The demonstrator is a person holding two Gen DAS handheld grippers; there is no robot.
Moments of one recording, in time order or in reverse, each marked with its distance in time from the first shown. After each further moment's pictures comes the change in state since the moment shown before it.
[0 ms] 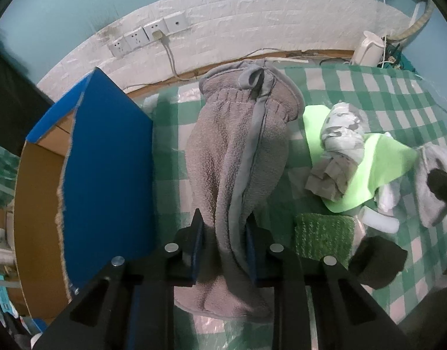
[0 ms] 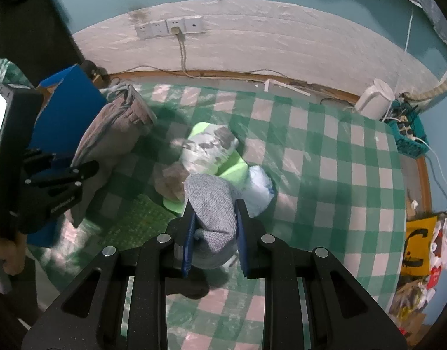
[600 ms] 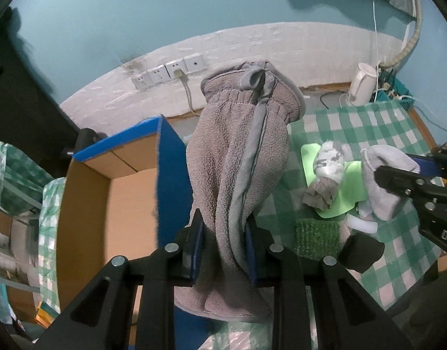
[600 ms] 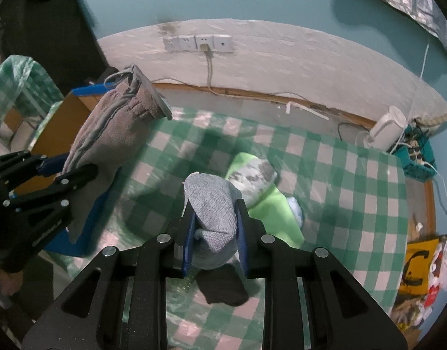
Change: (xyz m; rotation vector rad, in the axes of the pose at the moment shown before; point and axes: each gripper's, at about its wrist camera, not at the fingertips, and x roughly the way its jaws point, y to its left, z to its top) left arm -0.079 0.031 -0.006 -0.018 -0.170 0.031; right arm -0.031 0.047 0.025 -0.066 -0.063 0.062
